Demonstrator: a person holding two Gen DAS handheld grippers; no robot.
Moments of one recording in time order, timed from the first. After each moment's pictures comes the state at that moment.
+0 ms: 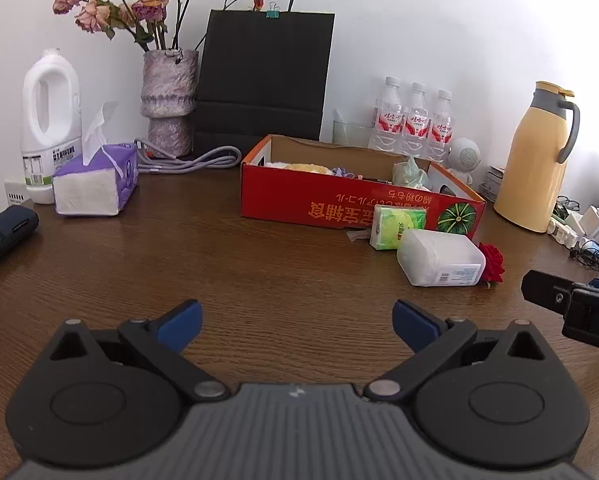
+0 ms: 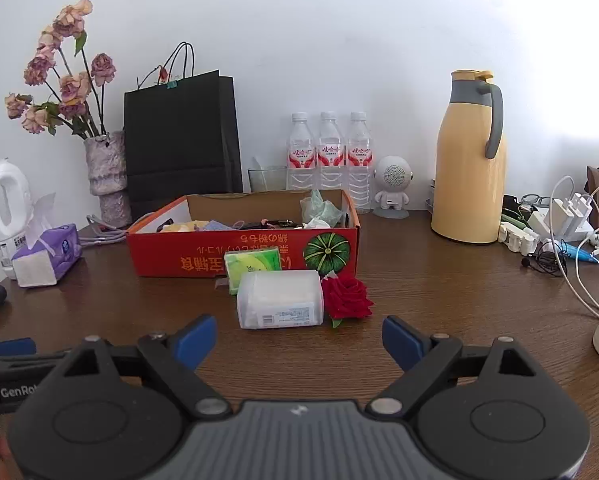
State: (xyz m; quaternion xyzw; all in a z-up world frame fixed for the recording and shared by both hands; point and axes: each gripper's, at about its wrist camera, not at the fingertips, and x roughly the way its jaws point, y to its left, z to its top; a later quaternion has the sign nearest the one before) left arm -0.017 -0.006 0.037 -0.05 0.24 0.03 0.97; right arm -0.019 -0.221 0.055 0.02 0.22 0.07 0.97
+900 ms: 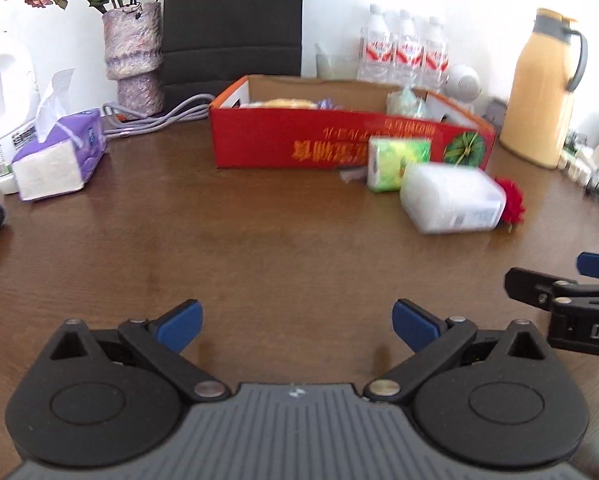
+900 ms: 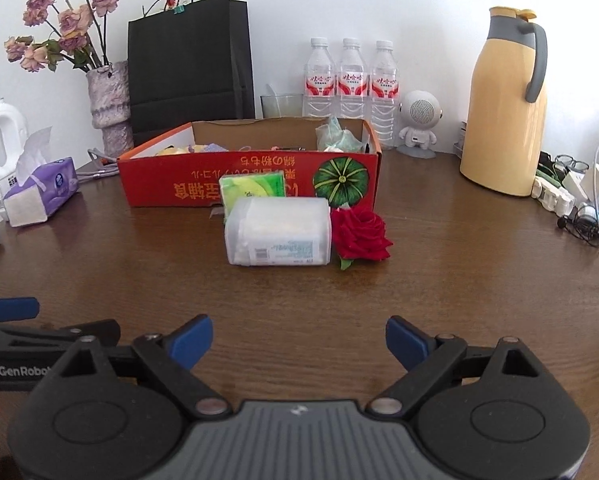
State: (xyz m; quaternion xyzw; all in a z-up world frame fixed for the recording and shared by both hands) left arm 0.035 -0.019 0.015 -0.02 0.33 0.01 0.94; right arm 0.044 -0.226 0.024 -0.02 0.30 0.11 0.95
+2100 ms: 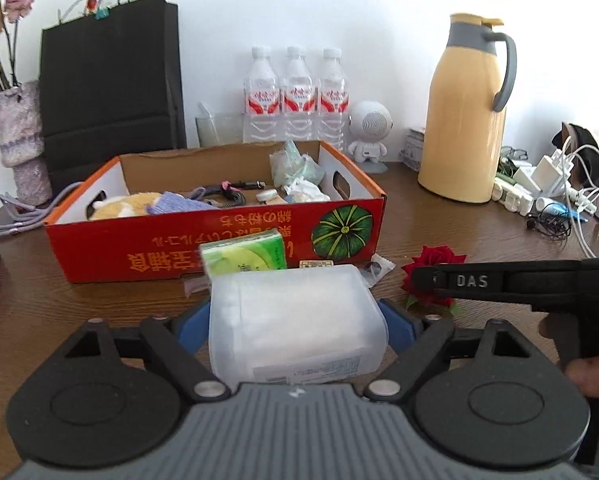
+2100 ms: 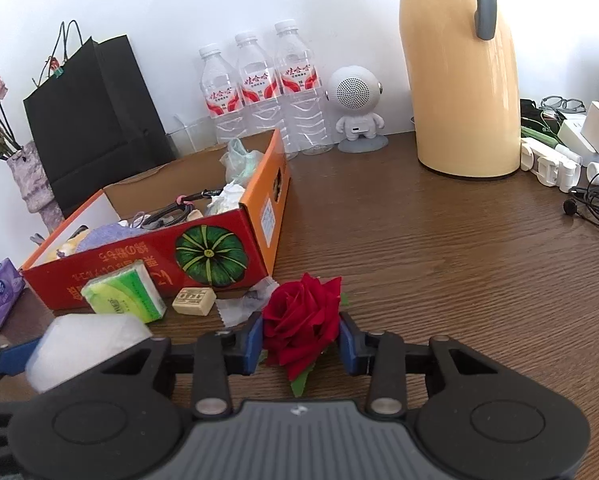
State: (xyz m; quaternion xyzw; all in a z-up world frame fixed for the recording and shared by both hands) left arm 0.092 -0.120 0.038 0.02 0.26 -0.07 0.96; right arm 0.153 -0.307 0.013 0.10 0.31 0.10 0.94
